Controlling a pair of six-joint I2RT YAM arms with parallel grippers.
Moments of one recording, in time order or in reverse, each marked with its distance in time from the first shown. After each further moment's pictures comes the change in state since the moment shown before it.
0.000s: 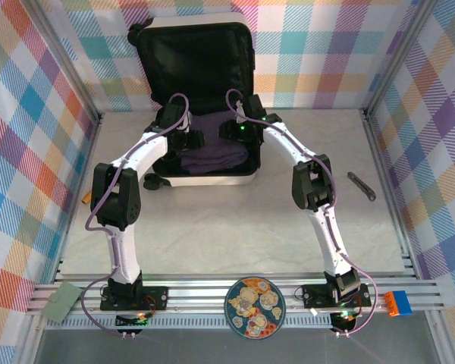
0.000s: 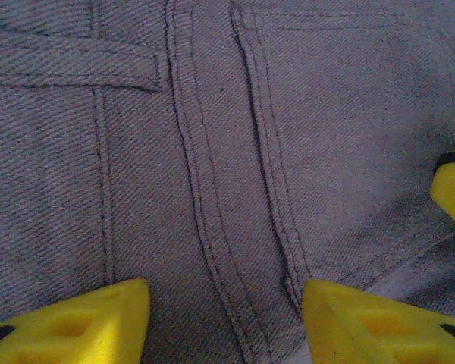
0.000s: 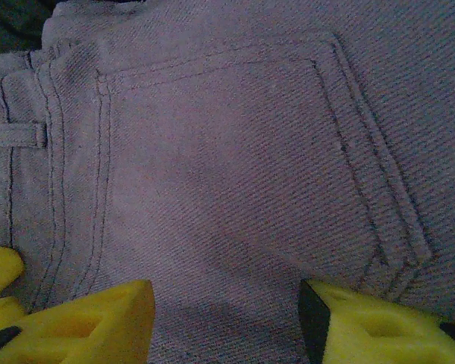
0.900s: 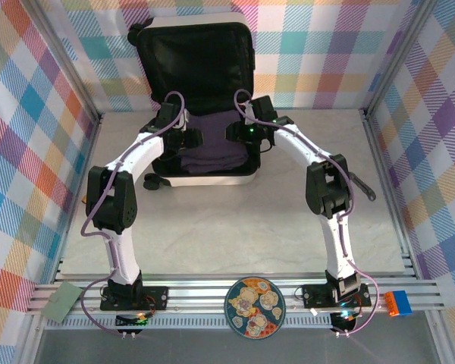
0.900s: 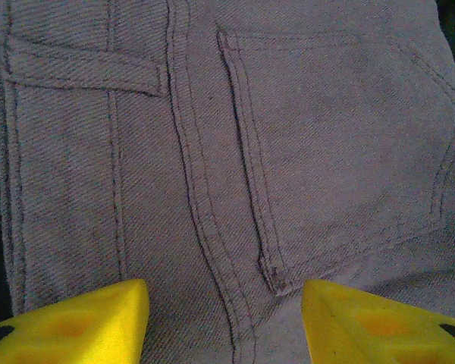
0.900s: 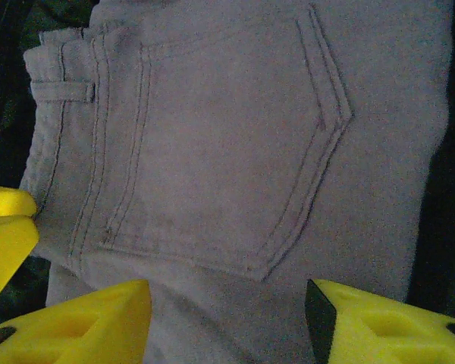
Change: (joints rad) left arm 0.012 -0.065 -0.034 -0.002 0.032 0.000; right arm -0.006 -0.259 -0.340 0.098 -0.014 -0.032
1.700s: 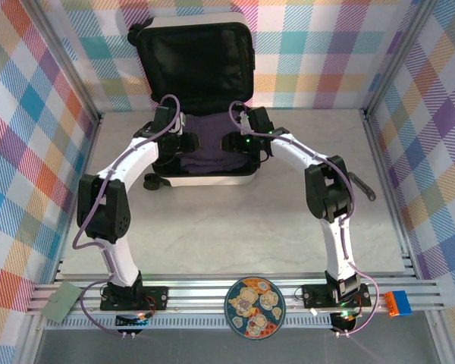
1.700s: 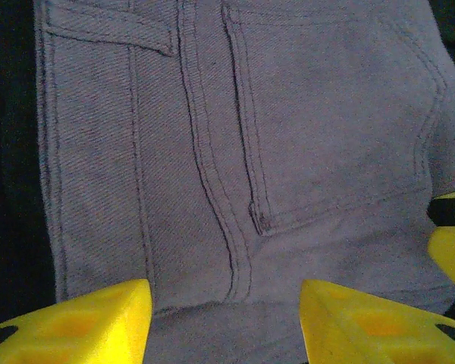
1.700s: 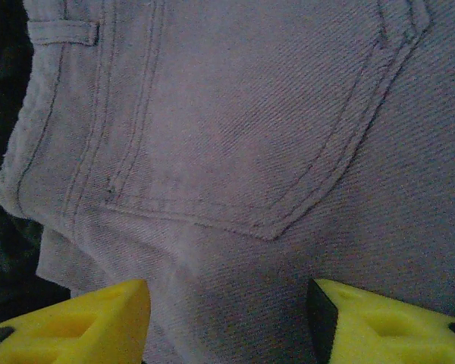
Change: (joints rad) left arm 0.000 -0.123 -0.101 -0.020 -0.006 0.001; right arm 0.039 -0.057 -0.179 0.142 -0.010 0.003
